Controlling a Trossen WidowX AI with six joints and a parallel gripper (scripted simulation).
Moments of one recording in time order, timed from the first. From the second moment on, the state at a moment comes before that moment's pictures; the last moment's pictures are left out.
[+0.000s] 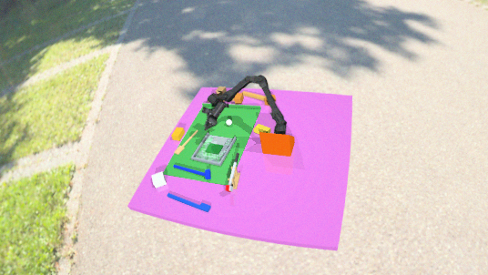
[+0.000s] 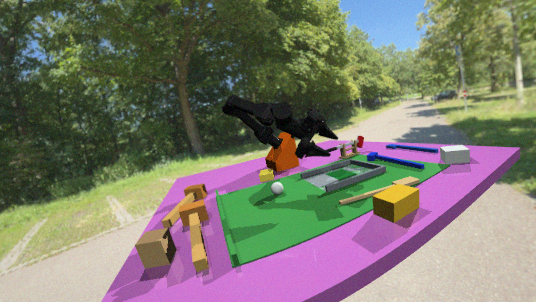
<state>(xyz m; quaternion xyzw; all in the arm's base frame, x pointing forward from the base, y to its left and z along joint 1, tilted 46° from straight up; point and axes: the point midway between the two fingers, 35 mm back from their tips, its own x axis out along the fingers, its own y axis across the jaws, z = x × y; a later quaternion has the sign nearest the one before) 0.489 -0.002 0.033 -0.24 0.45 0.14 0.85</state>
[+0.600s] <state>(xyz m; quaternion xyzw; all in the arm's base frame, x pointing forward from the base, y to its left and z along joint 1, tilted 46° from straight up) 0.273 0.126 -0.105 -0.57 0.61 0.37 0.41</state>
